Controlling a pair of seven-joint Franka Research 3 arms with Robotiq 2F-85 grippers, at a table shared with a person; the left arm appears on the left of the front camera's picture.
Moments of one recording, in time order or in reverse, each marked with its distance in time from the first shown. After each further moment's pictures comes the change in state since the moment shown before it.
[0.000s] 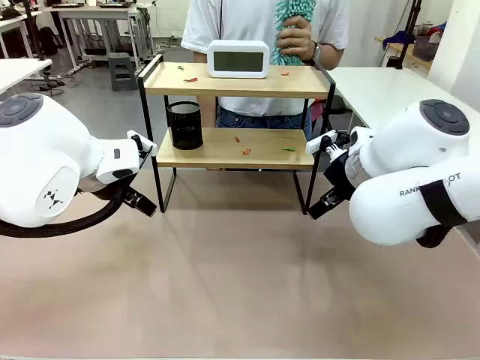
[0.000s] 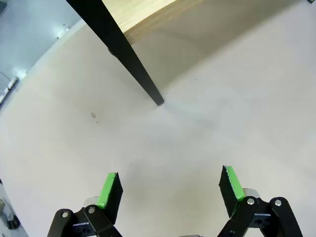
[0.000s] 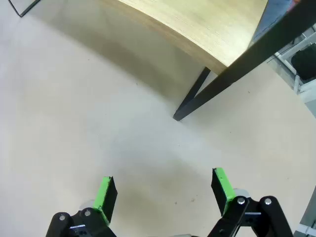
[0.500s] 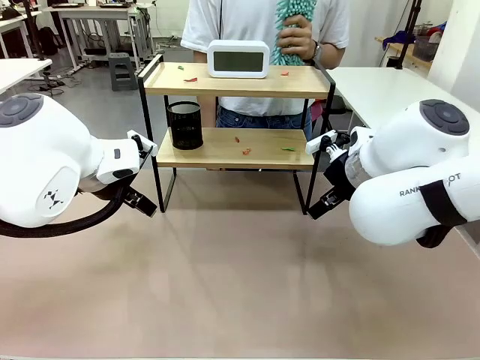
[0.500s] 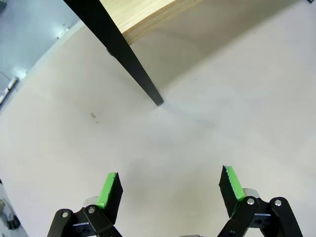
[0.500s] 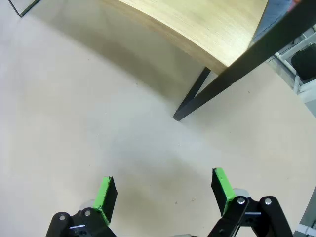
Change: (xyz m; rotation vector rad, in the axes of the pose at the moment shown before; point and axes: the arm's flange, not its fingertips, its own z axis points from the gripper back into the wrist) left arm 0.000 -0.001 0.000 0.000 0.000 -0.001; right arm 0.000 0.000 0.000 0.000 0.000 0.001
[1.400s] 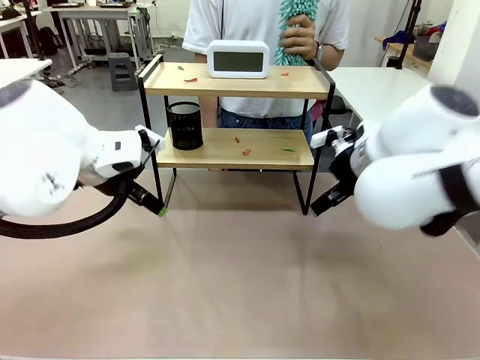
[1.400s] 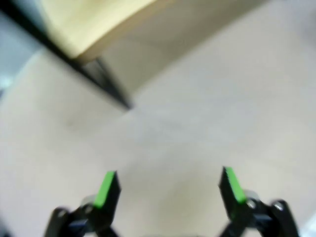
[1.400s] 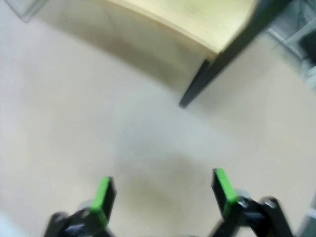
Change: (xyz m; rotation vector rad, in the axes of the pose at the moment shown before) left arm 0.014 -0.021 0.035 -0.168 -0.040 -0.070; right arm 0.003 -0.004 0.035 0.059 0.045 -0.117
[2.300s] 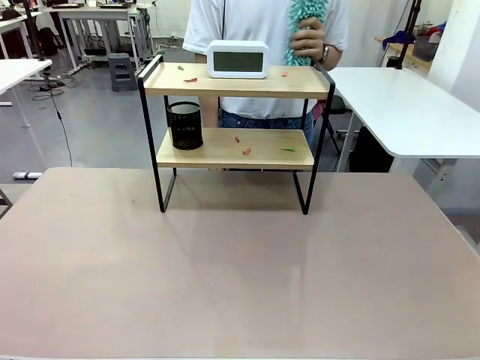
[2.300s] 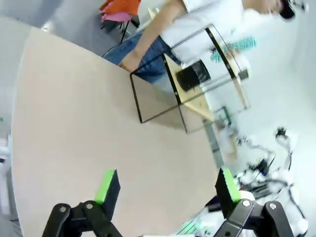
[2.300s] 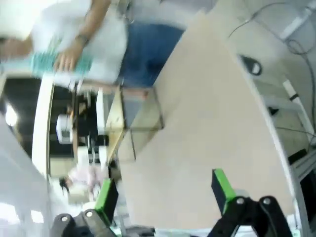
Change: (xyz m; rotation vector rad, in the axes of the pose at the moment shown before) left arm -0.323 0.233 0.195 -0.495 -0.665 0.920; right arm -0.346 -0.275 0.215 0.506 -0.487 -1.295
